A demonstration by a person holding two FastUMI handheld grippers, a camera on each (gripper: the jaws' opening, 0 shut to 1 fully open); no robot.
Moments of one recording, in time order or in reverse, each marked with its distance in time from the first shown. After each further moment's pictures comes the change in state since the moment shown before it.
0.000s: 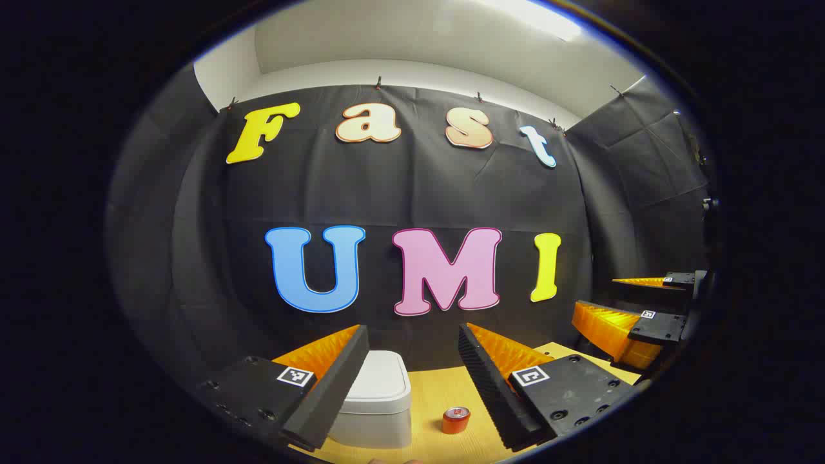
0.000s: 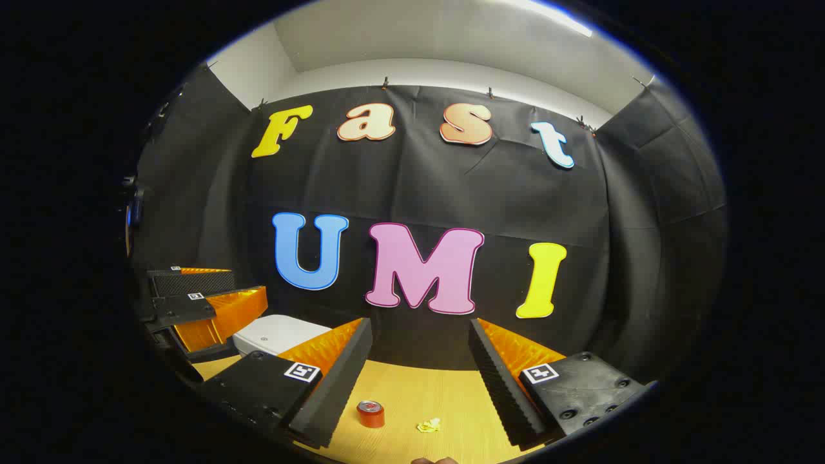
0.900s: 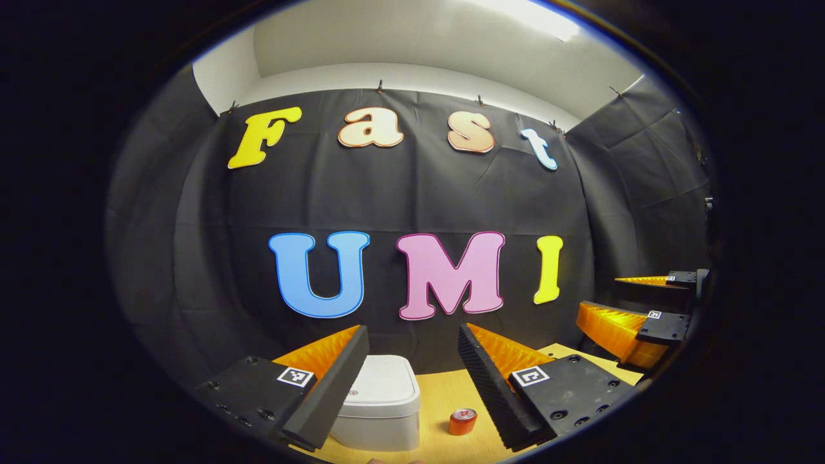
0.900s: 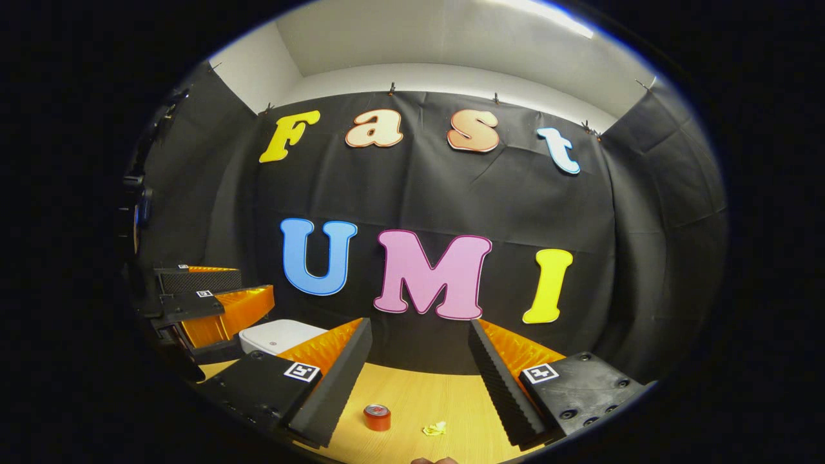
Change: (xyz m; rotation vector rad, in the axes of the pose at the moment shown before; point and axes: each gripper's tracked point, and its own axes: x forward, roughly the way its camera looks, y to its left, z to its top) left arm -0.002 0.009 0.006 0.004 -0.012 0.000; right arm -0.002 0.012 0.012 0.003 -0.033 0.017
